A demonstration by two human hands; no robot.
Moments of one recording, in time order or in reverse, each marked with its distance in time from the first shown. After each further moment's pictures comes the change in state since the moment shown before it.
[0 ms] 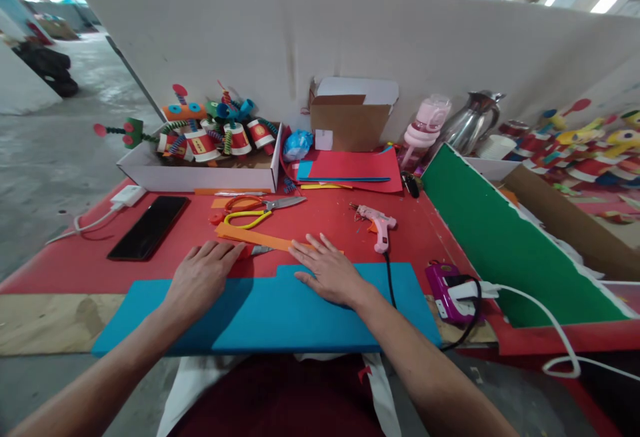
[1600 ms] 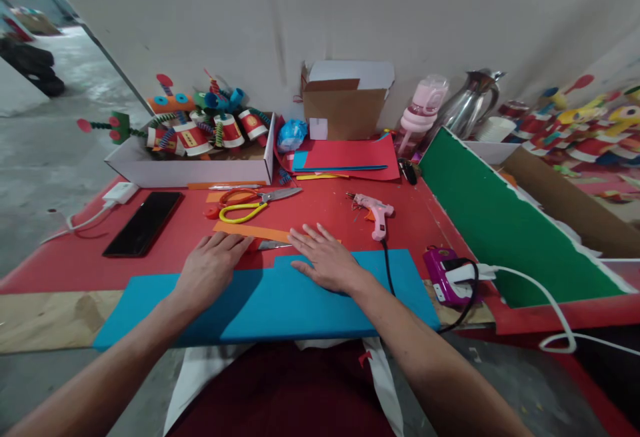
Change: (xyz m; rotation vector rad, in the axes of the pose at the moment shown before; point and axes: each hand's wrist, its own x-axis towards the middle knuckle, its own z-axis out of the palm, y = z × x) left_hand 0.010 0.009 0.000 -0.036 0.047 0.094; right_hand 0.001 0.003 0.005 0.000 0.033 -0.004
